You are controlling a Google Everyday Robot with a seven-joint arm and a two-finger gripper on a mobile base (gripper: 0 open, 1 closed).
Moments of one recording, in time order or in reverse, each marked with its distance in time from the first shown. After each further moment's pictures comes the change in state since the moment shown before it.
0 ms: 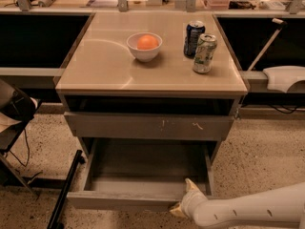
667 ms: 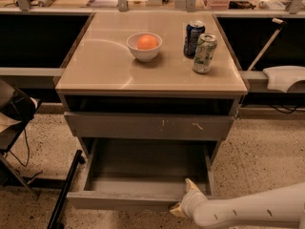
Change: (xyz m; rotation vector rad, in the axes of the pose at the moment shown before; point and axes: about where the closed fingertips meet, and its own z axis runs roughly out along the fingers) arm 0.000 0.000 0.000 0.000 0.000 0.000
